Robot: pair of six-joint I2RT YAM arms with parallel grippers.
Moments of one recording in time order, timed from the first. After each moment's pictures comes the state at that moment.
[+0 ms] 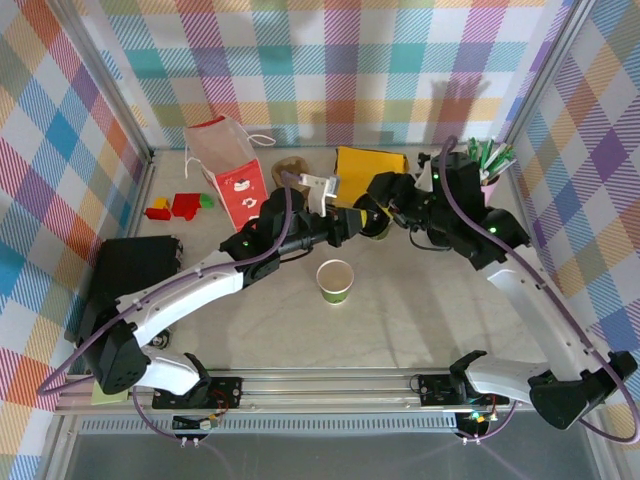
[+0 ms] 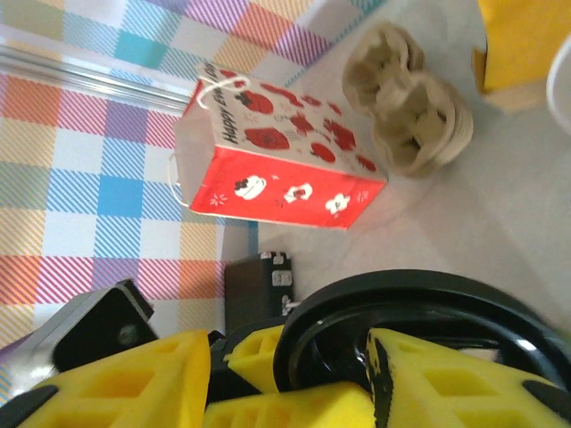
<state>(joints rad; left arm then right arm) -0.81 1.38 1.14 0.04 0.22 -0.62 0.52 1.16 1.41 -0.68 -0.23 1.00</state>
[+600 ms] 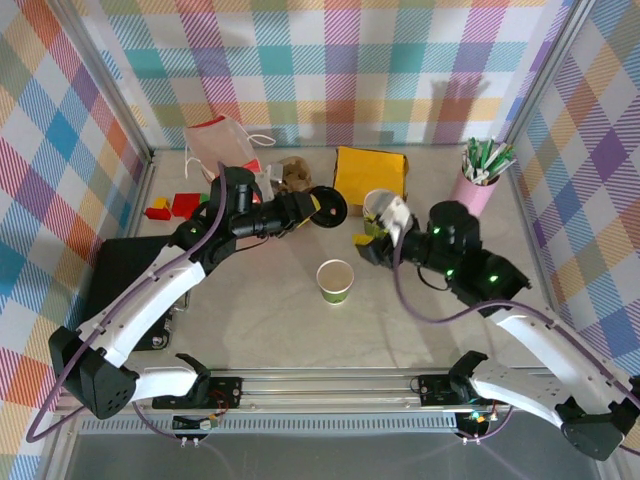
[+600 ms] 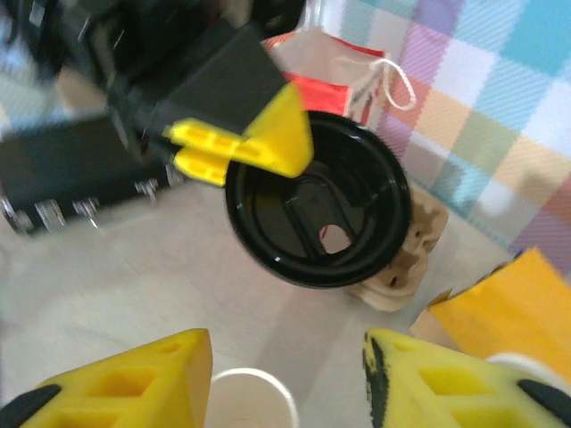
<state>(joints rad) -0.57 1.24 1.21 -0.36 0.45 -1.05 0.75 0.94 1.02 -0.39 -0.20 -0.29</state>
